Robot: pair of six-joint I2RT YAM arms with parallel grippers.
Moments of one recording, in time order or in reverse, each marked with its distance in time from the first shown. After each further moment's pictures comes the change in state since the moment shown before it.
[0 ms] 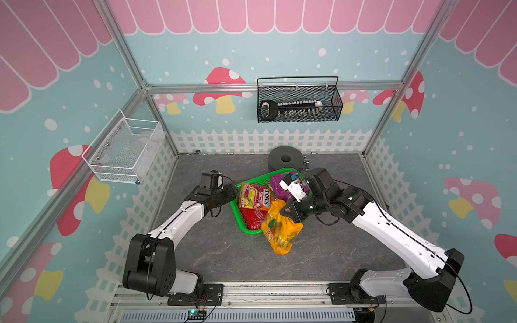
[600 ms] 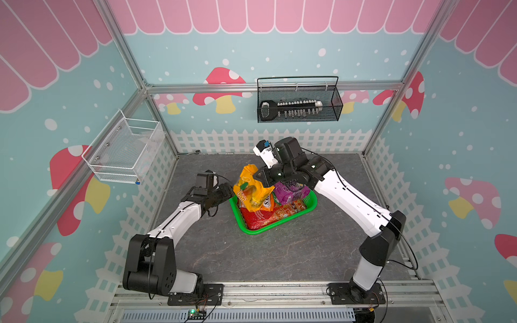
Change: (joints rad) left arm 0.055 -0.001 -0.032 0.045 0.008 -0.023; right arm 0.000 0.495 0.537 0.119 0.090 -0.022
